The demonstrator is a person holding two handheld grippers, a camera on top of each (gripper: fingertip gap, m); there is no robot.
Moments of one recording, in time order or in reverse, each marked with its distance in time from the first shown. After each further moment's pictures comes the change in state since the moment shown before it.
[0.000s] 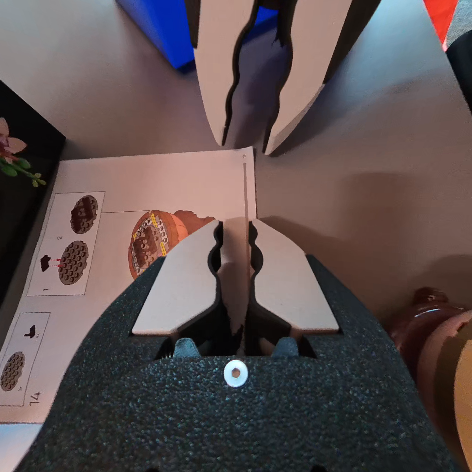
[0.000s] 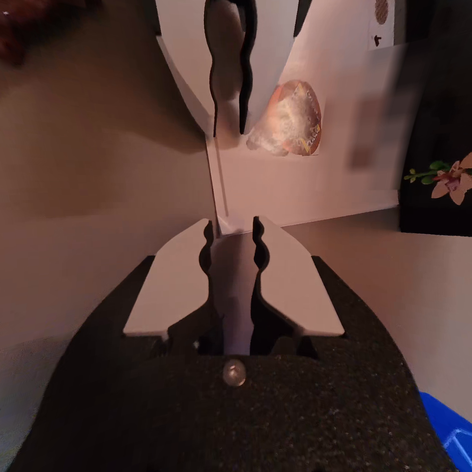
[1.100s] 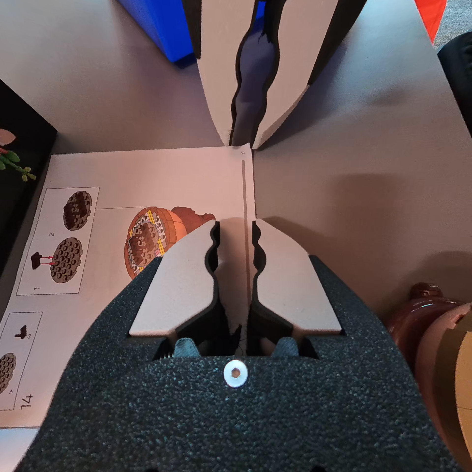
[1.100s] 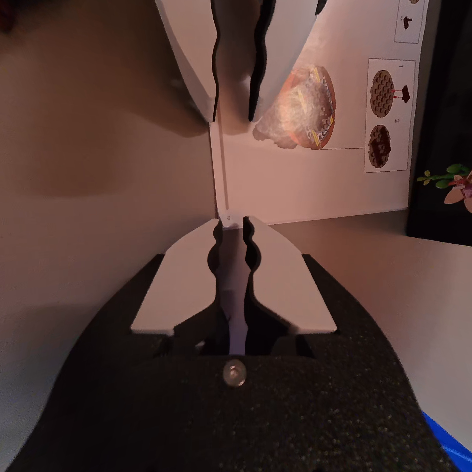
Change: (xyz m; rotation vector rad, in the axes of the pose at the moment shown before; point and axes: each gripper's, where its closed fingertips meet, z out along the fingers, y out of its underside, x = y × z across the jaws) left arm 0.000 0.003 0.000 -0.003 0.026 -0.018; right arm 0.001 0.007 0.003 -0.066 -0.047 -0.048
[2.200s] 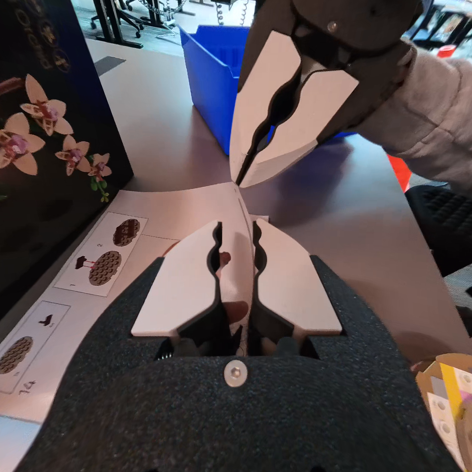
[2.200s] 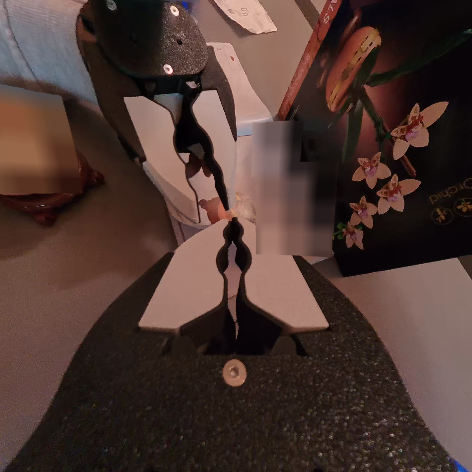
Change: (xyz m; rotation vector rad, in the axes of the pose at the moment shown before) left arm -0.026 -0.046 -0.028 0.320 -0.103 -0.211; right arm 0.045 -0.072 -0.041 0.444 0.164 0.211
